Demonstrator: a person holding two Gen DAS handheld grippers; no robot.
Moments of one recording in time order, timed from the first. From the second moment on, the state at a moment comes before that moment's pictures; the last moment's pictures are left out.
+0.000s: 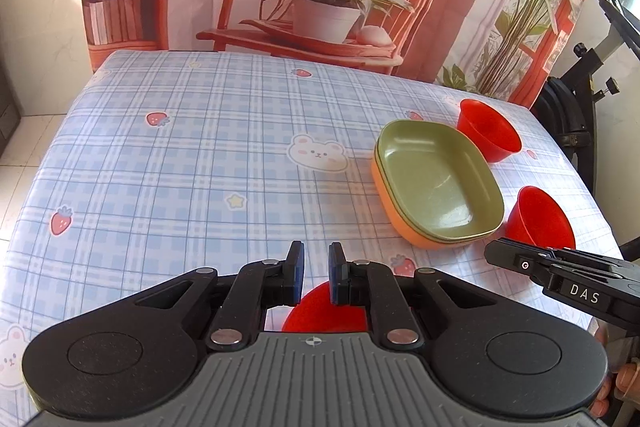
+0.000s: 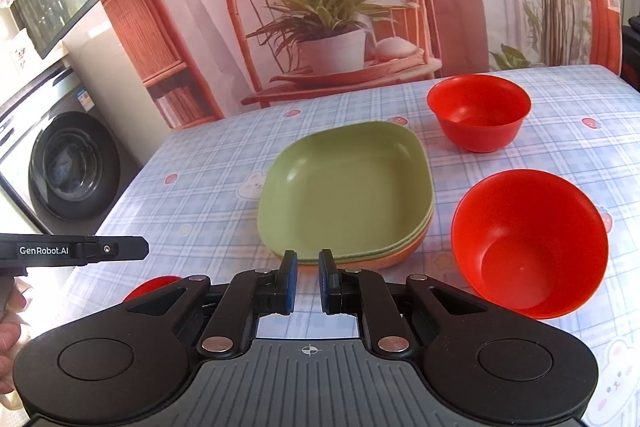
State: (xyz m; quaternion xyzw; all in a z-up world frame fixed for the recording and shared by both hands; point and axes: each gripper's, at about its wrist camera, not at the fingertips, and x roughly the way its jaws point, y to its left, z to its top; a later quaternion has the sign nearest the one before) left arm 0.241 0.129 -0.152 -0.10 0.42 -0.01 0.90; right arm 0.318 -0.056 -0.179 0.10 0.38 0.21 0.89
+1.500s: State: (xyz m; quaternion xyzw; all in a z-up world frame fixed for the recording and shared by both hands) left arm 0.216 0.133 -0.184 -0.14 0.50 0.00 0.86; right arm 0.297 -0.016 -0.195 0.08 0.47 0.30 0.83
